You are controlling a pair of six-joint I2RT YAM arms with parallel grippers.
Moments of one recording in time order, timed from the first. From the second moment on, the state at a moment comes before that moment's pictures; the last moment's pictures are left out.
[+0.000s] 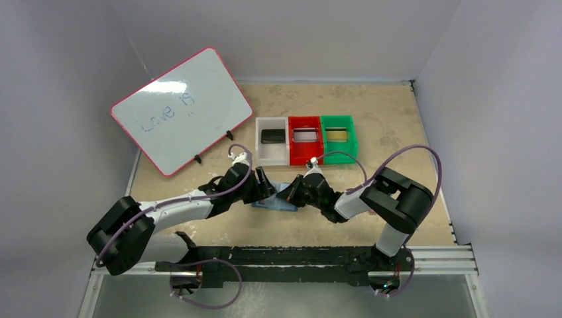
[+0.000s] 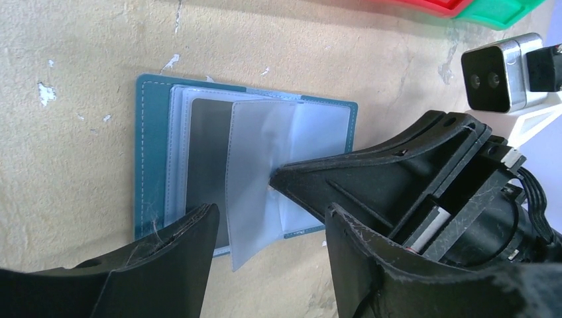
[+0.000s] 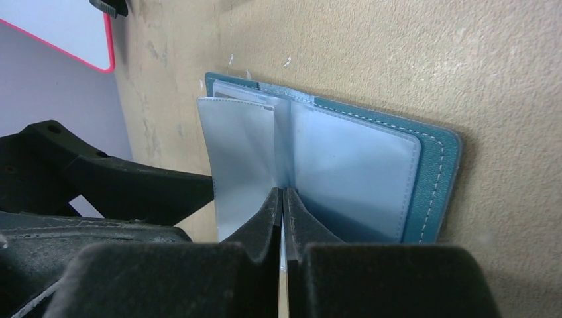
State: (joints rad) left arm -0.76 1.26 0.49 0.06 -0.03 -0.97; right arm 0.87 1.72 0.45 0.72 0.03 1.20
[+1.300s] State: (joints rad) left arm -0.89 1.50 0.63 0.15 0.03 -0.98; right arm 0.86 1.04 0.42 0.01 0.36 1.21
